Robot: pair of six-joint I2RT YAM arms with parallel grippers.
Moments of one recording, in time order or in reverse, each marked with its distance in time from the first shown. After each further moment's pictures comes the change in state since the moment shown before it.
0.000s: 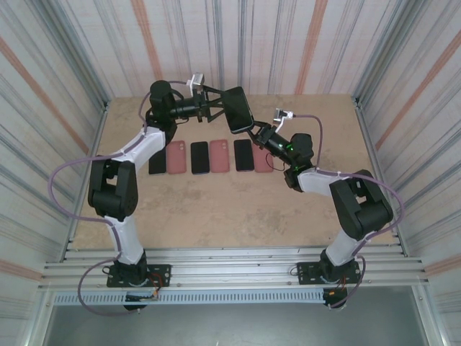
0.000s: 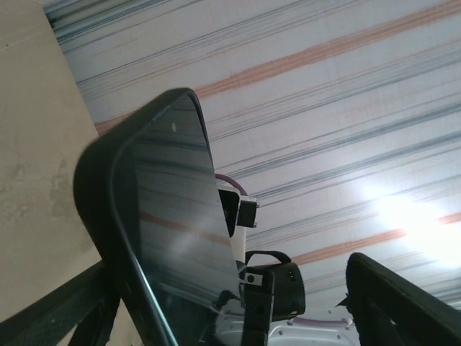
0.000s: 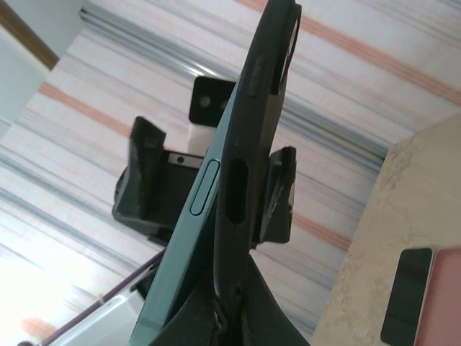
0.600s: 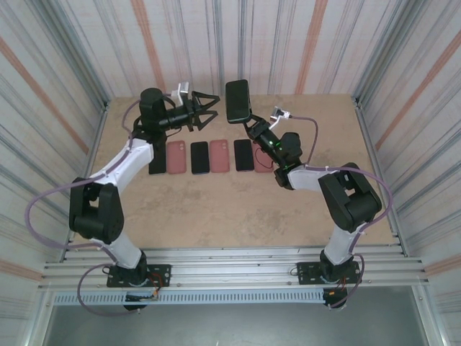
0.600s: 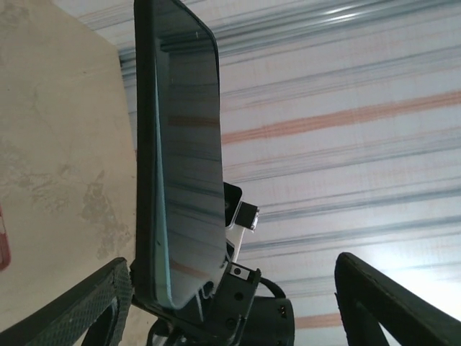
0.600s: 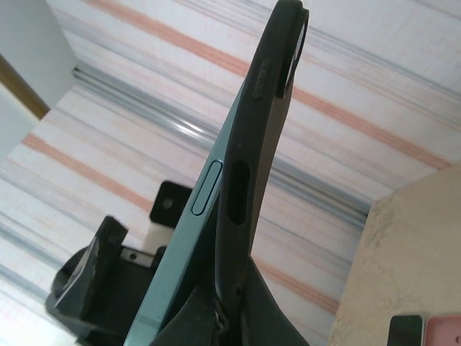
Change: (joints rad) left arm -0.008 -0.262 -0.188 -0.247 -0.246 0.029; right arm 0.073 0.091 0.071 0.026 0.290 -0.071
